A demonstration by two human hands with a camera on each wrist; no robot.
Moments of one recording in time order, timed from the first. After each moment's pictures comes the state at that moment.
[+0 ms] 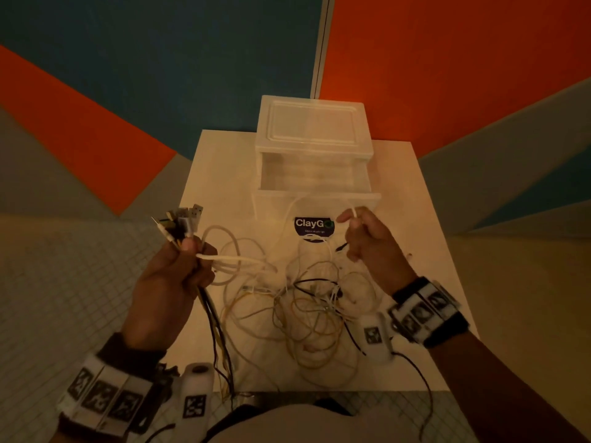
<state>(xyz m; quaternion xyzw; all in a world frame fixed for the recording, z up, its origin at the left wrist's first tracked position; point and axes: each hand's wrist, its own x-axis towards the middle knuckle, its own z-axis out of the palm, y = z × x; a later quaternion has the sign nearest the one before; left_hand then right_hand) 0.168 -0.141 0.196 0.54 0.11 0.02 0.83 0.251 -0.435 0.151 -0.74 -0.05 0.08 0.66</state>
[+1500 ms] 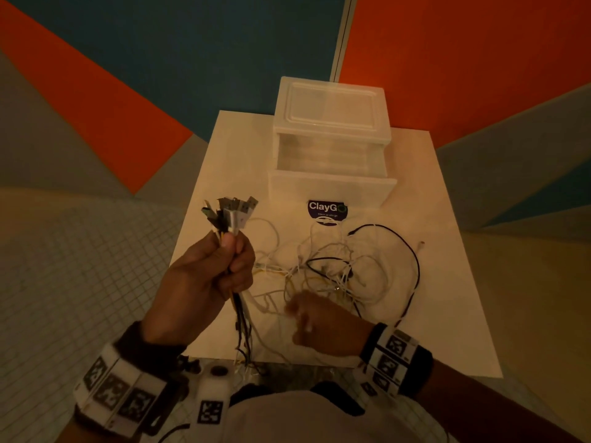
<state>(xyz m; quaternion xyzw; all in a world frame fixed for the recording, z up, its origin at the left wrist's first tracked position) 0.127 -0.150 0.210 0.48 0.01 -0.11 0.87 0.141 -0.373 0.101 -0.83 -0.25 0.36 0.34</state>
